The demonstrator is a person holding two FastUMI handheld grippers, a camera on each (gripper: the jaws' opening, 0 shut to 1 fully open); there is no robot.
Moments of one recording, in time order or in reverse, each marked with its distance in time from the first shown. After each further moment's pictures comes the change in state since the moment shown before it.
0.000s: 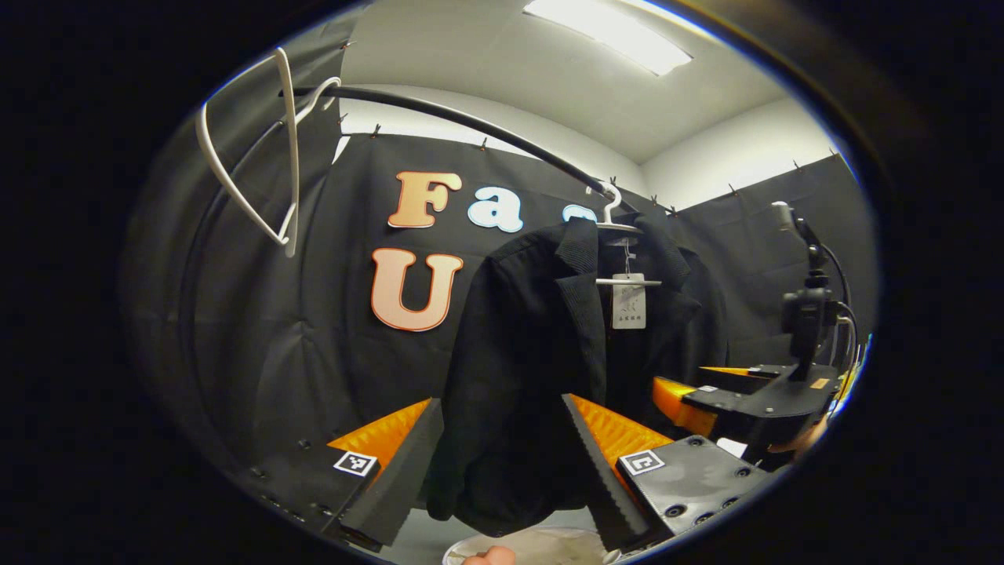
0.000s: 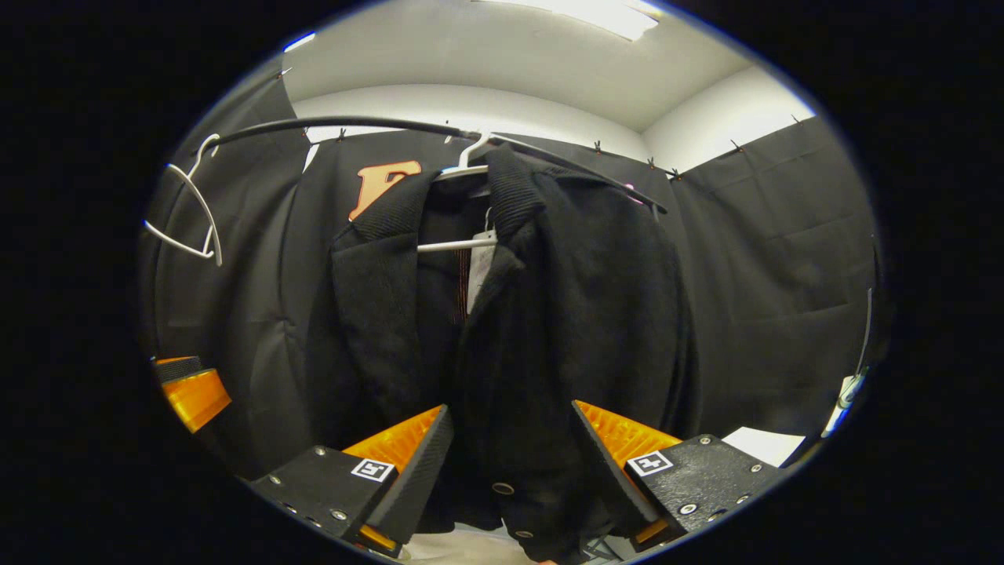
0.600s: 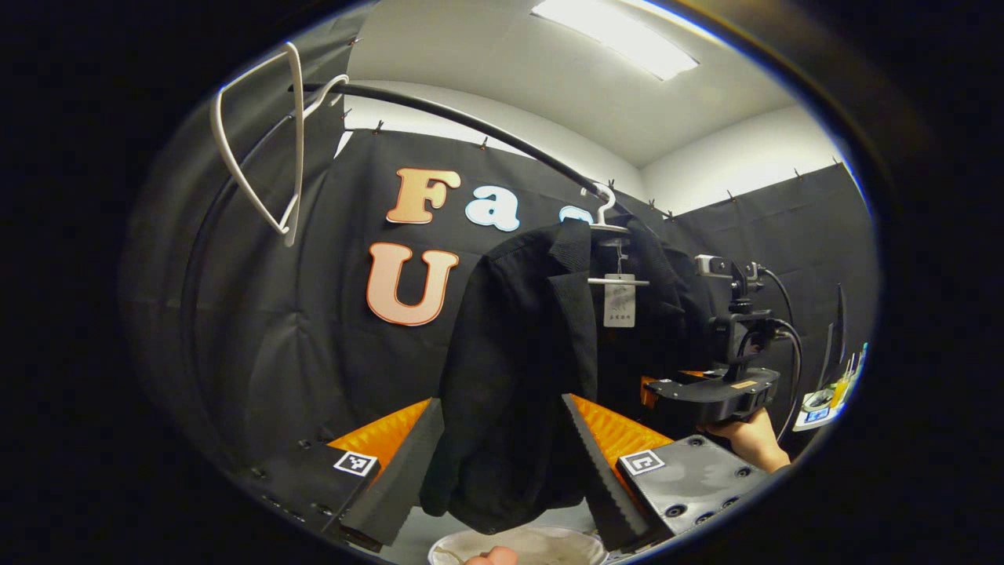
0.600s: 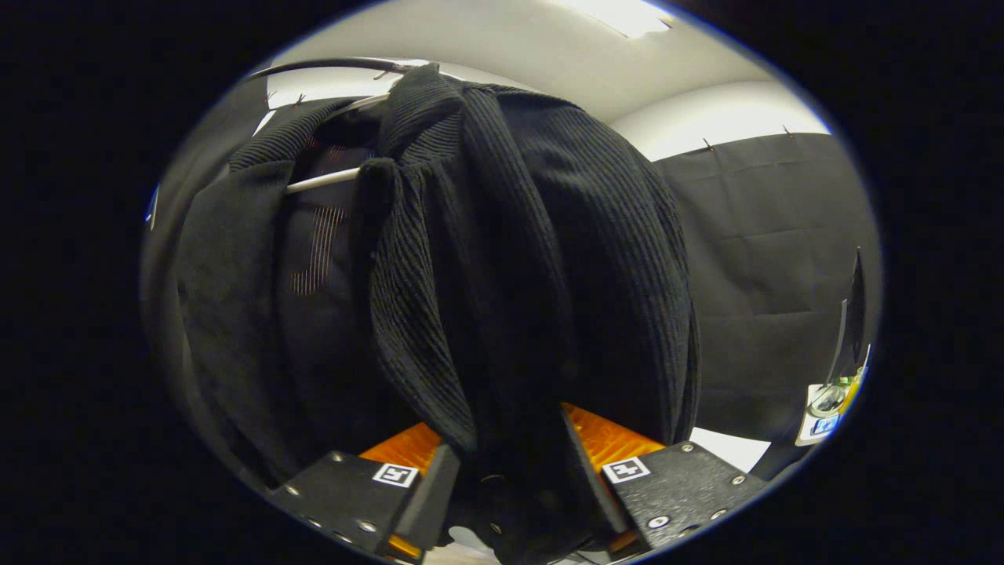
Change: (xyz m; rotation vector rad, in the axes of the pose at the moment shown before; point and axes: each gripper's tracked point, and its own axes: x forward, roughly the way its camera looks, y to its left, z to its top) left arm -0.017 -0.016 -0.002 -0.053 -0.004 -0.050; right arm 0.056 -0.082 -0.023 -0.067 0.057 -0.212
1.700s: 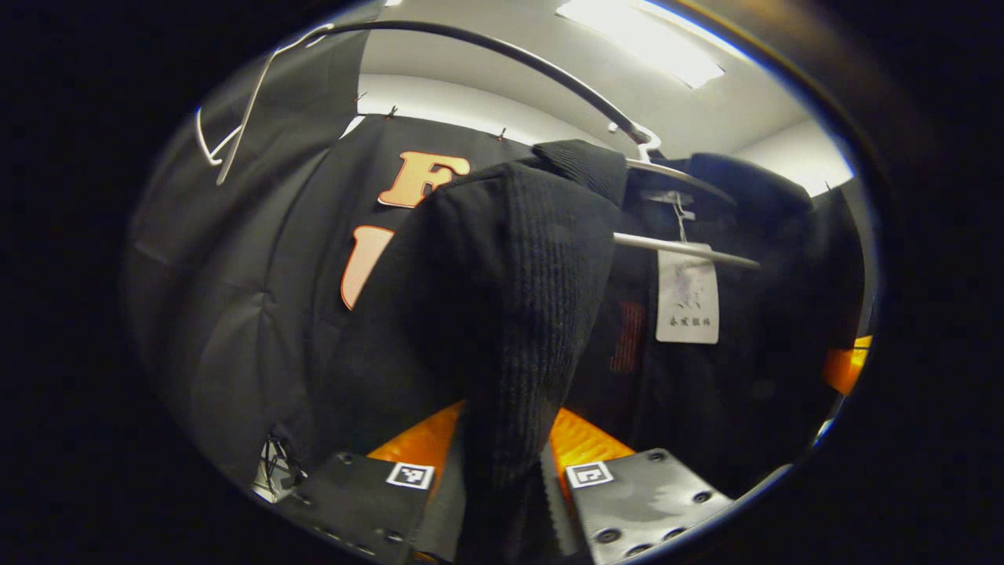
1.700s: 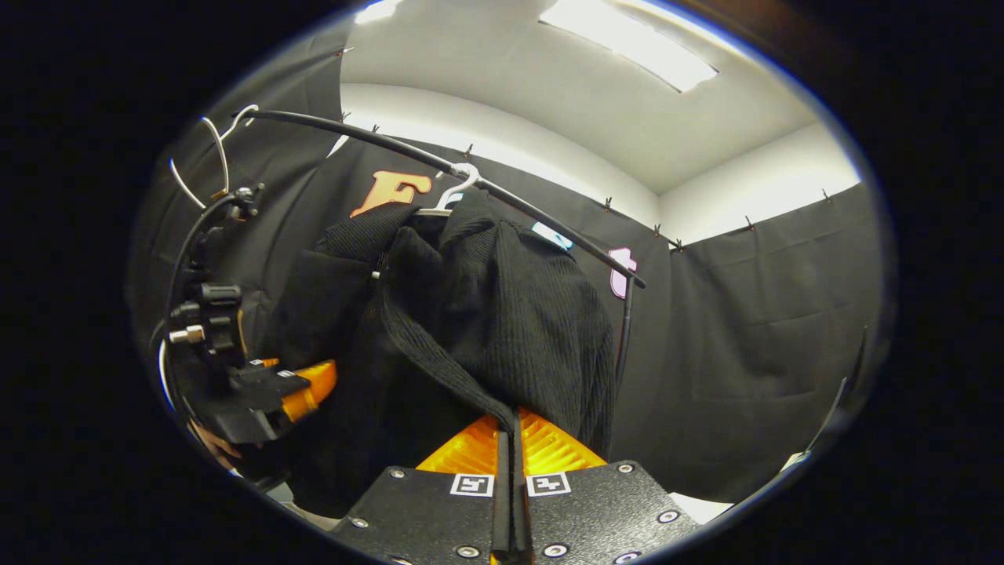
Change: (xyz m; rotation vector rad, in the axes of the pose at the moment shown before) left arm 0.189 -0.003 -0.041 -0.111 -0.096 0.122; right arm -0.091 -0.021 0.085 -0.156 -0.241 0.150
